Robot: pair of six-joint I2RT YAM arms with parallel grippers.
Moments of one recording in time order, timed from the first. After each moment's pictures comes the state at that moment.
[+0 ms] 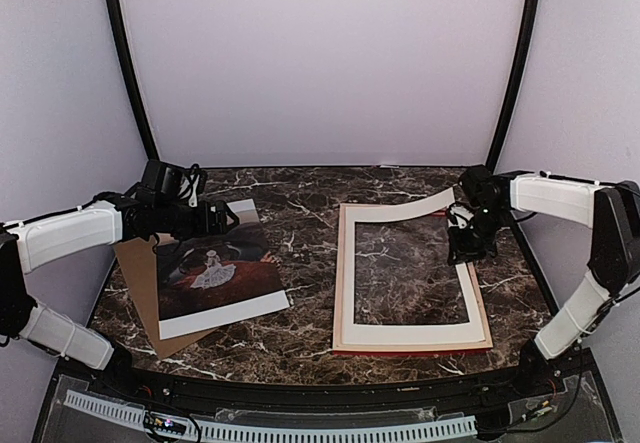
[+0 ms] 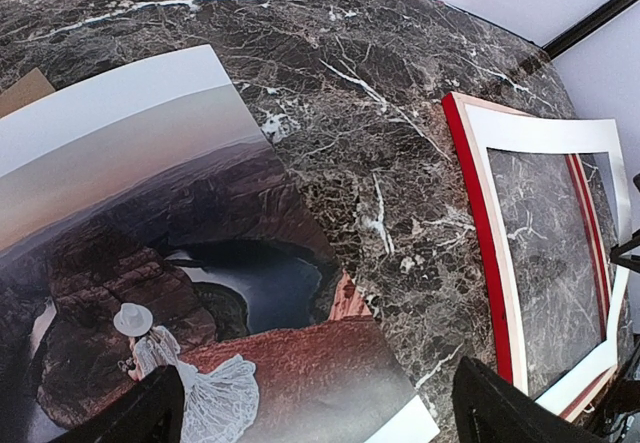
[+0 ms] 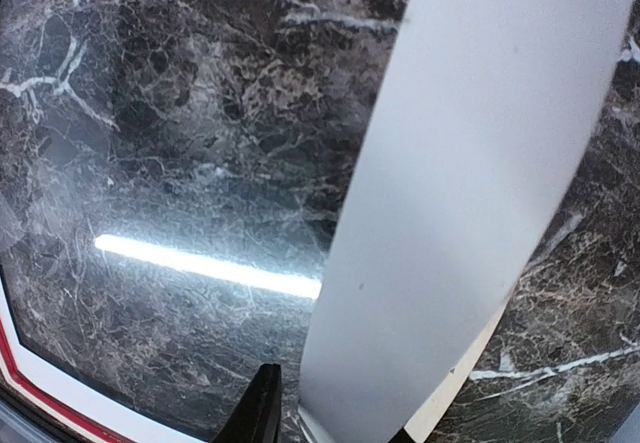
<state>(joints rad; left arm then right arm) -0.38 1.32 0.87 -0.29 0.17 -0.42 0.29 1.59 1.09 -0.87 -0.12 0.15</state>
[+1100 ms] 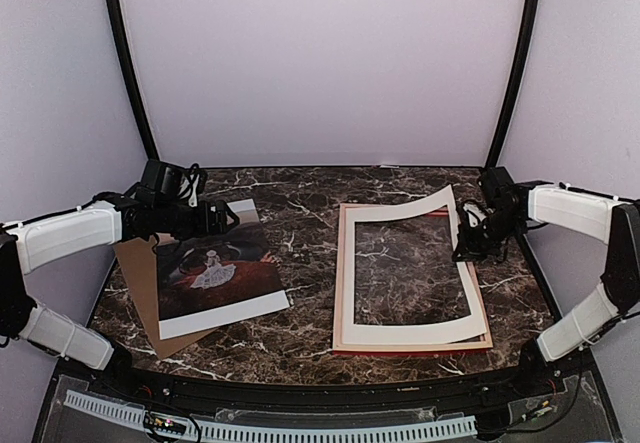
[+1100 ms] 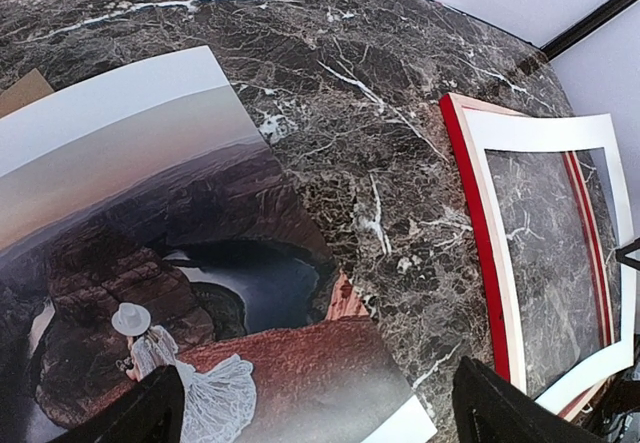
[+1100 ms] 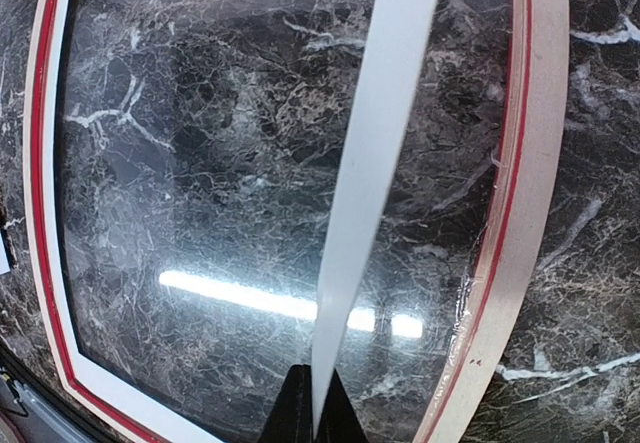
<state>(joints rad) -0.39 1.32 0.87 -0.29 0.17 -0.42 0.21 1.44 0.94 -0.74 -0.28 0.21</state>
